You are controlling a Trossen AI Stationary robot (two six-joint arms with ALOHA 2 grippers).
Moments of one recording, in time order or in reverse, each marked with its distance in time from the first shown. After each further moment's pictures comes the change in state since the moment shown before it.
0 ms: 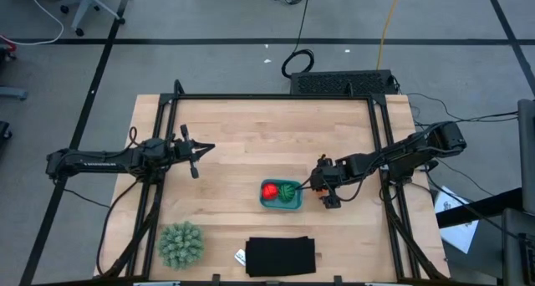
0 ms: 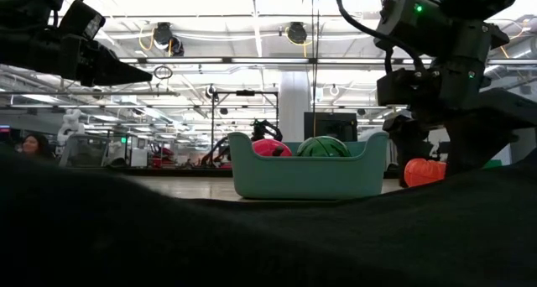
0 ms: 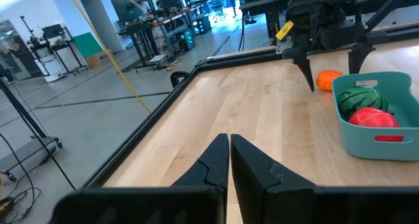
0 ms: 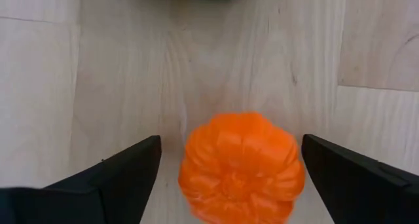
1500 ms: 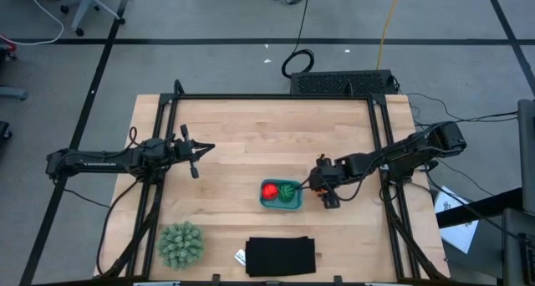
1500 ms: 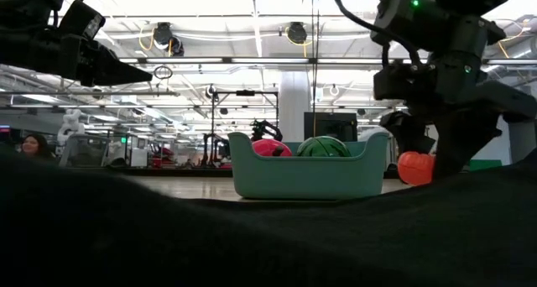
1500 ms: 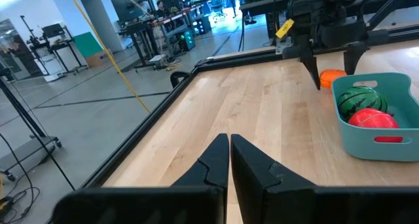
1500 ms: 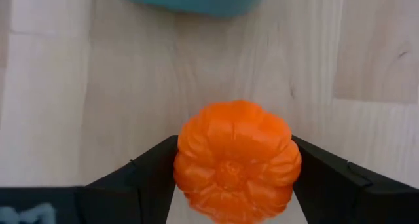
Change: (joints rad) left arm 0.000 0.000 0.000 0.001 0.000 -0.004; right arm 0.000 0.000 0.026 -0.019 -0.005 -0.003
